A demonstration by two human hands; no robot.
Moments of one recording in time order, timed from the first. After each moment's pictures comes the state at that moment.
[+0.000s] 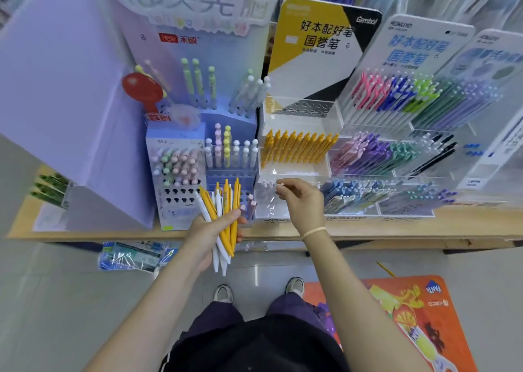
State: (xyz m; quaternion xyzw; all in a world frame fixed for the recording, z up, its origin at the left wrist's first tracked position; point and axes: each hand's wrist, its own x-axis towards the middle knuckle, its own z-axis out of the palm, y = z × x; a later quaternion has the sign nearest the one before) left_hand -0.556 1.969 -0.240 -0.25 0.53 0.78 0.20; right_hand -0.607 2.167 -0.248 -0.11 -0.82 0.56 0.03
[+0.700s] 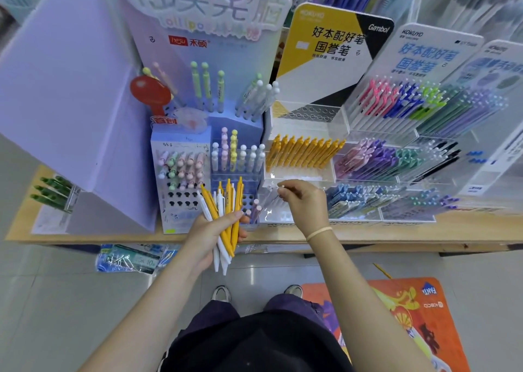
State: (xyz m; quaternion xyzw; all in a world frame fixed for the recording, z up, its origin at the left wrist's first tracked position) left_hand -0.569 1.954 -0.248 -0.23 0.52 0.79 0.22; right_hand -0.621 2.162 -0.251 -0.06 -0.88 0.47 0.03
